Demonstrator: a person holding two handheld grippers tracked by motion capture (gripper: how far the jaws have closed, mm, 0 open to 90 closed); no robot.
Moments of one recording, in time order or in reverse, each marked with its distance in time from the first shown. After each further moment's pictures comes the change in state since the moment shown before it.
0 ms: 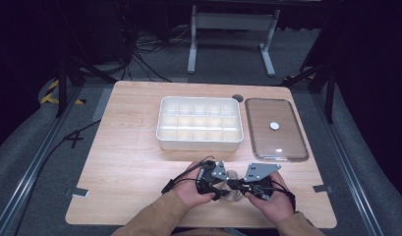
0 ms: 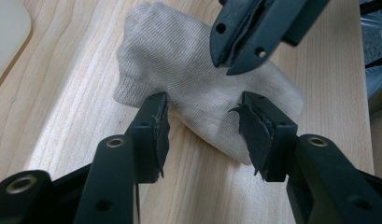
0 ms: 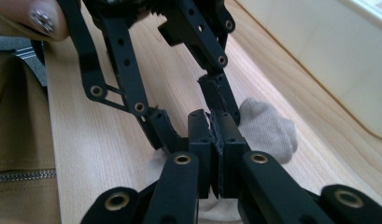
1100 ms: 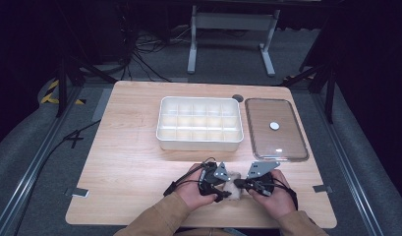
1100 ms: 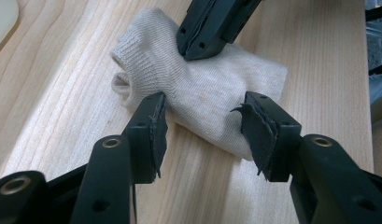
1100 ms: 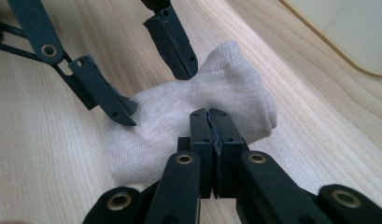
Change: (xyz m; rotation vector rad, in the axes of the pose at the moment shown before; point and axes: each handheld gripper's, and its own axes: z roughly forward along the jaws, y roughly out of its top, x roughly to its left) left arm -0.003 0.000 0.009 0.004 -0.004 -0.041; right arm -0.022 -0.026 0.011 0.102 -0.037 0.055
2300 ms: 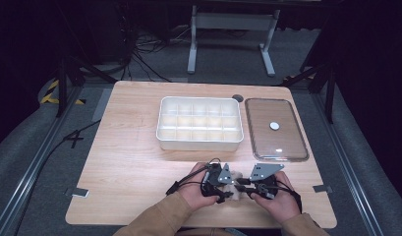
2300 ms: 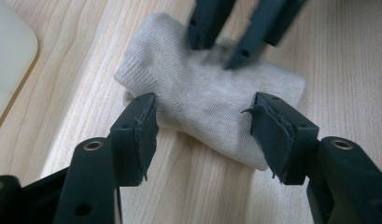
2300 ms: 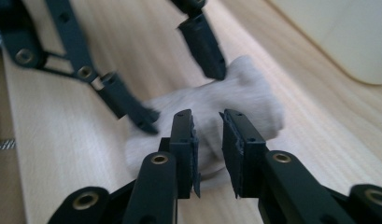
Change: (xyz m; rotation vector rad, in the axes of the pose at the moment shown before) left arm -0.004 0.007 0.003 0.007 0.077 0.120; right arm 0.010 0.002 -0.013 -0.009 0.000 -0.024
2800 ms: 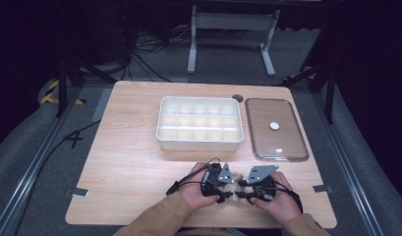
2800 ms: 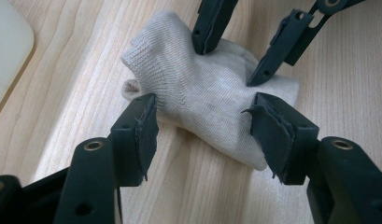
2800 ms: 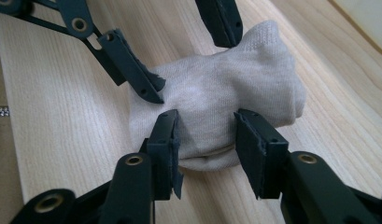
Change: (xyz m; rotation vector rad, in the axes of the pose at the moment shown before) left arm 0.000 0.000 0.001 0.004 -0.007 -0.029; right arm -0.003 -0.004 0.008 0.093 0.039 -0.024
